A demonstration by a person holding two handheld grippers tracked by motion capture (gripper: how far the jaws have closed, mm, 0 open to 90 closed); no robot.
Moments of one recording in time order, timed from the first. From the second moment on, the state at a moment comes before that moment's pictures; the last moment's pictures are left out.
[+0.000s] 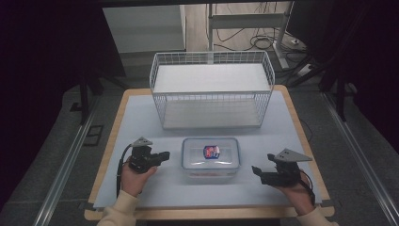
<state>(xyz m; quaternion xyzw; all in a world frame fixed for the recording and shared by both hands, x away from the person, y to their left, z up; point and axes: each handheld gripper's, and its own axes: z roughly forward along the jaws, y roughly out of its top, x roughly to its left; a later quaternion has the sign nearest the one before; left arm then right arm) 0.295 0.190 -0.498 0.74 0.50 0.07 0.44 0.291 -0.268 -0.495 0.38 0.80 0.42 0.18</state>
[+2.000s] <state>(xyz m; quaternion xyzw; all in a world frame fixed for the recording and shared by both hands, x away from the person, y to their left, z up) 0.333 0.156 -0.526 0.68 0.52 -0.17 0.49 0.351 -0.230 -0.484 0.43 0.79 0.44 -0.04</state>
